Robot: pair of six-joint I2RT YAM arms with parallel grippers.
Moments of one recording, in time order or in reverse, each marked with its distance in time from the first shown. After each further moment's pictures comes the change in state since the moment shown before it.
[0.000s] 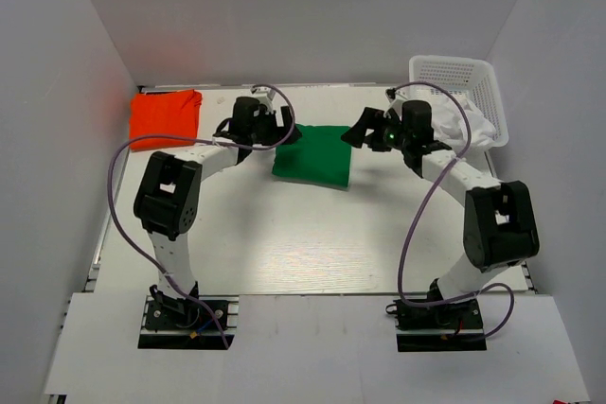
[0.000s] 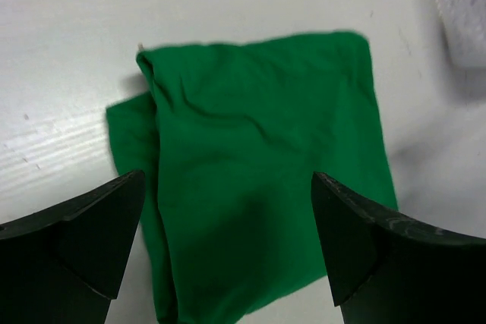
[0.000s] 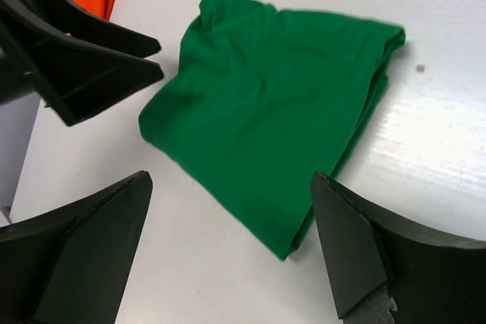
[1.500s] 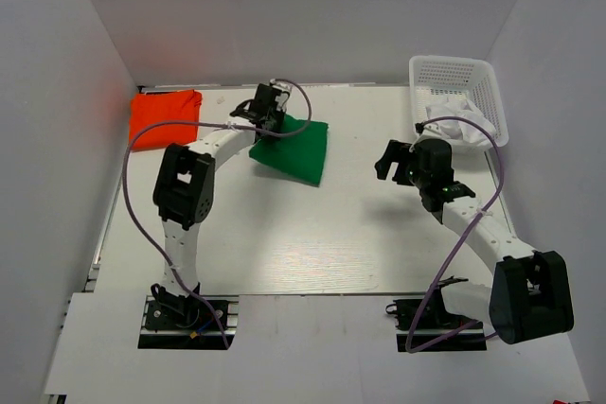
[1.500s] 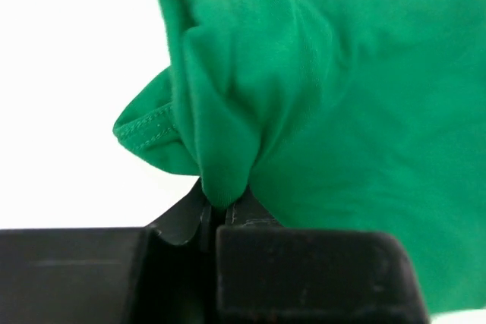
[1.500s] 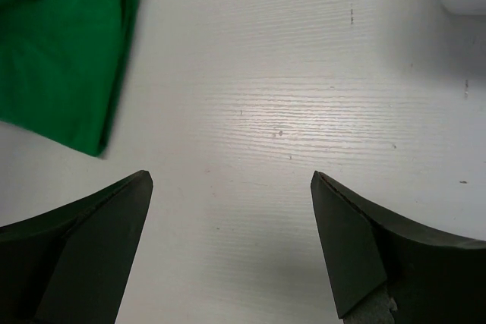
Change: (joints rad) left arm -0.071 0.174 0.361 -0.525 -0.386 0.314; right arm -0.006 -0.435 -0.374 -0.135 0.429 -0.101
